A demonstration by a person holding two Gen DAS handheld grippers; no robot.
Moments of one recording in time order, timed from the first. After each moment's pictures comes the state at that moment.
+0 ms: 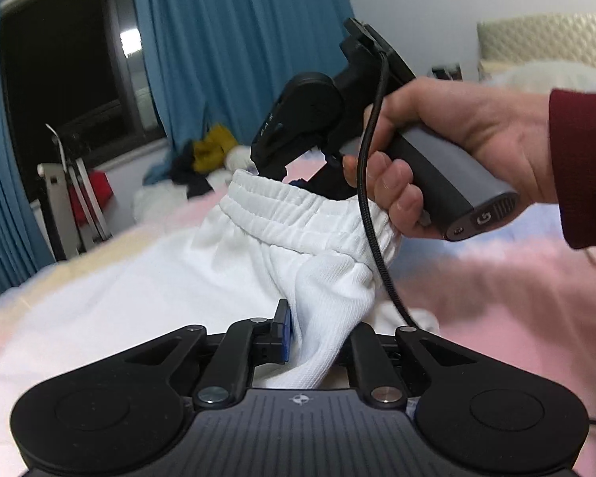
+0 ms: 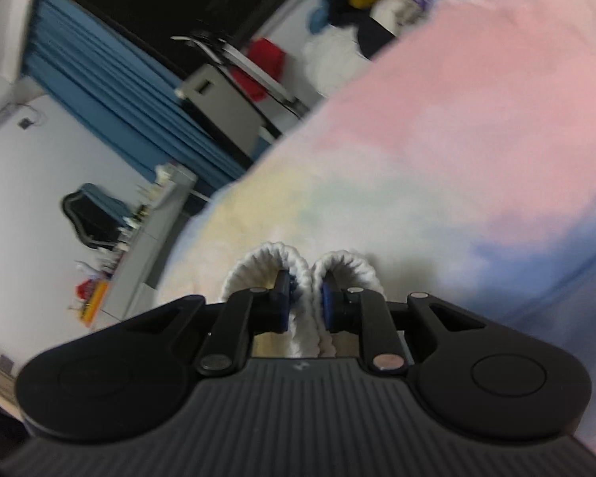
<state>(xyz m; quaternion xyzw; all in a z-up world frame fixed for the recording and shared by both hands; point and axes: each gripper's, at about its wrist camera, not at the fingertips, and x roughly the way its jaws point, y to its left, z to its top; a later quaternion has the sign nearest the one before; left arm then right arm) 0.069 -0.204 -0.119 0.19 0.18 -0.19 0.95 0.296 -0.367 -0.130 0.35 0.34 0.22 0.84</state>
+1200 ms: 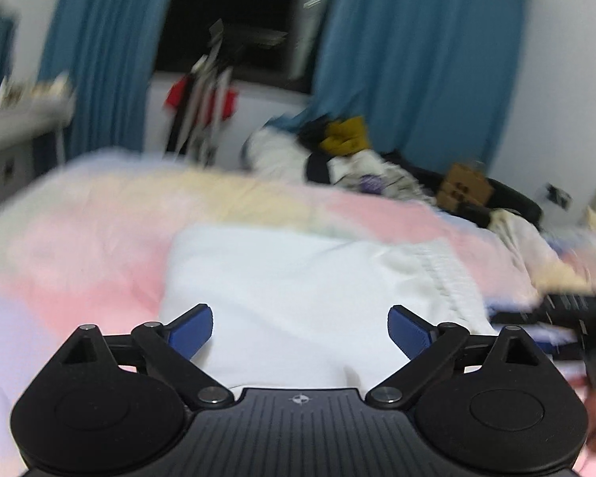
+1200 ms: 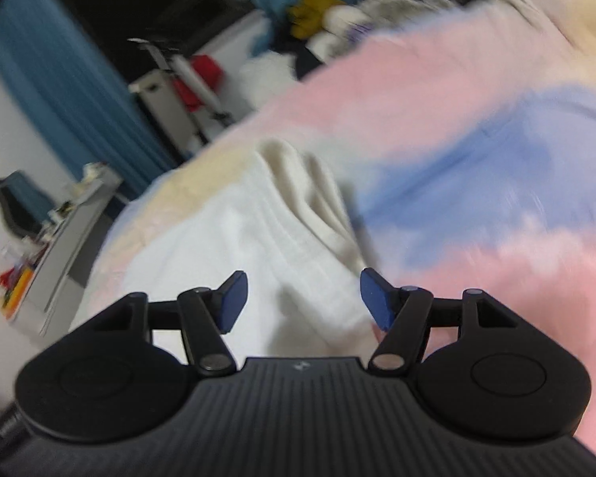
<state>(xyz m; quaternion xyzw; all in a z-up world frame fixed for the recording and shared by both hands) 0.034 -0.008 -0.032 -0.12 0.26 -0.06 0.96 0.132 -0.341 -0.099 0.28 0.34 0.07 0.90</state>
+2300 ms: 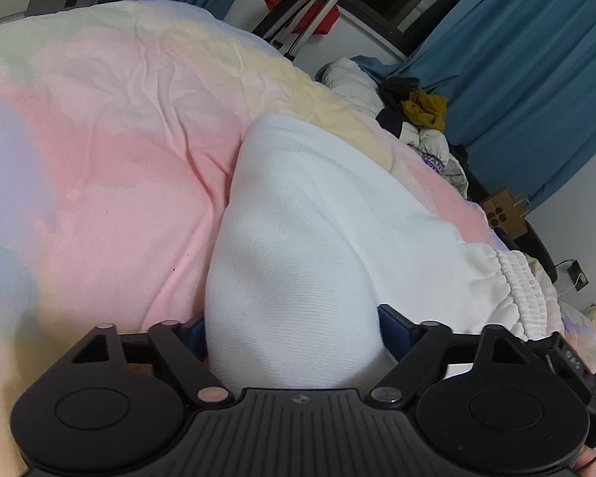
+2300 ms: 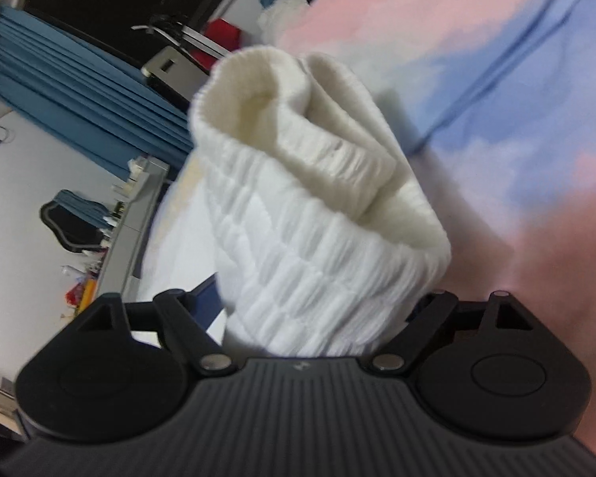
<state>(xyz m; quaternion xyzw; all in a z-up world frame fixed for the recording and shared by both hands) 0.089 0.068 -0.096 -0.28 0.35 -0.02 0.89 0.200 -0.317 -0.173 0.39 0.37 0.17 0.82</state>
